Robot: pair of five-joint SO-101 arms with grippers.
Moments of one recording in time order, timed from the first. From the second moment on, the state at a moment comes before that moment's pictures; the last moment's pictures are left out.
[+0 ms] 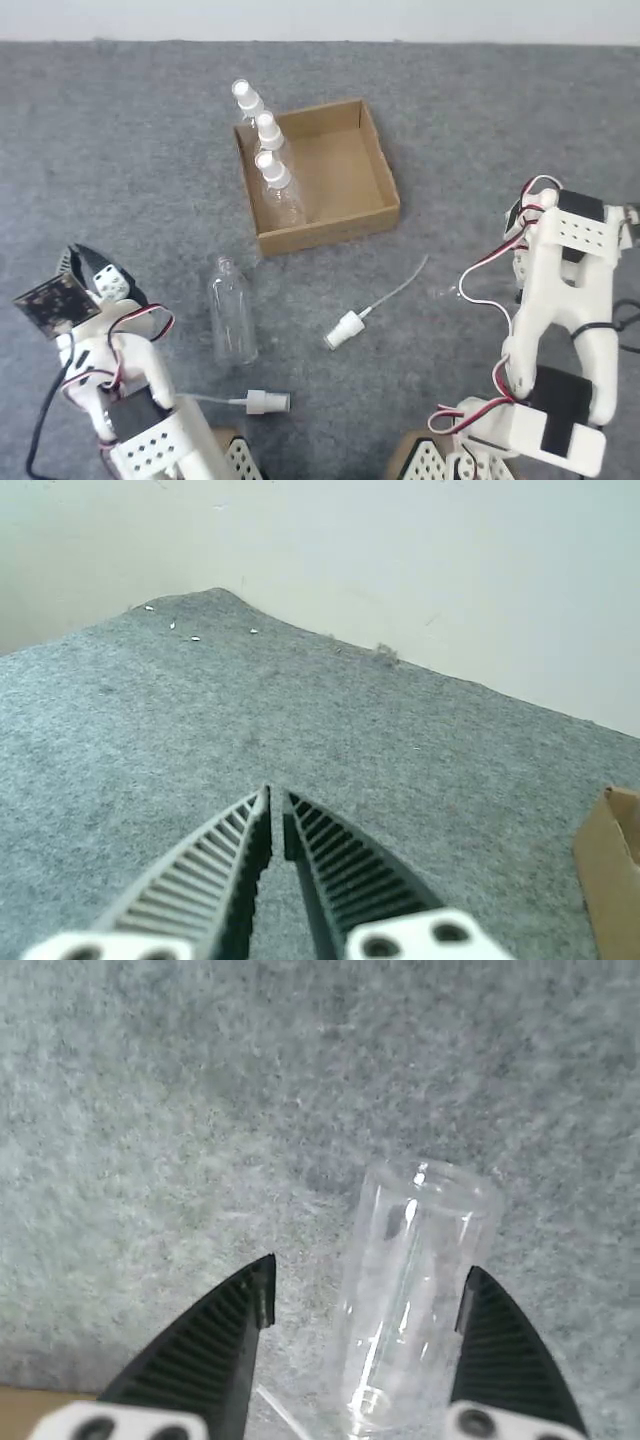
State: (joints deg) left arm -35.3 -103.4 96.9 34.0 10.4; right arm 14.6 -6.8 24.4 68.9 -62.8
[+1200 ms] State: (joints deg) left arm -35.3 -103.4 96.9 34.0 10.4; right arm 13.5 -21.9 24.4 72.8 10.6
